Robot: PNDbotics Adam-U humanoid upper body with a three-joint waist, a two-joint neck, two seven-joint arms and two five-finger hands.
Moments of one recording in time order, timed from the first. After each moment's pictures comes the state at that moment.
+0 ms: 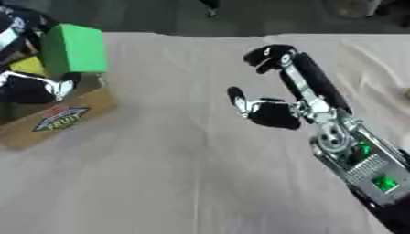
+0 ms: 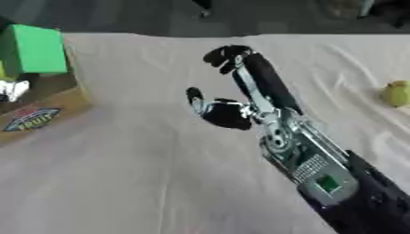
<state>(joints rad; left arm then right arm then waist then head) -0.55 0.90 -0.21 -1.90 -0.49 0.54 -0.20 -0.67 -0.49 0.52 -1.95 0.32 0.57 -0.17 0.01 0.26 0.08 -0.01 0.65</state>
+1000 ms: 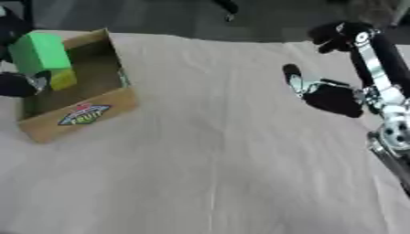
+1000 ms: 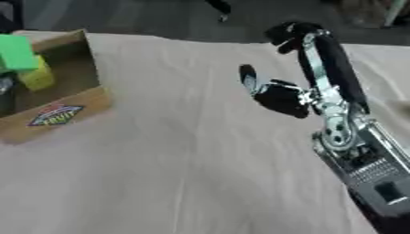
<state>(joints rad) -0.52 0.90 -0.15 -1.61 -0.49 0.57 -0.12 -0.65 -0.53 0.43 -1.98 0.31 0.59 -0.24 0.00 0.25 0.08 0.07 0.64</state>
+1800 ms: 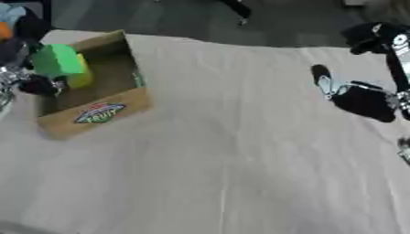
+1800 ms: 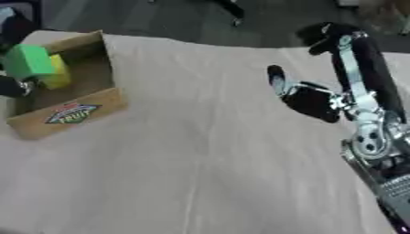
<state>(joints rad) -0.61 0.83 -0.18 -1.39 -0.59 0.57 -0.13 -0.63 -0.54 0.41 -1.98 0.31 0.58 -0.27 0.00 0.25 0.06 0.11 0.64</state>
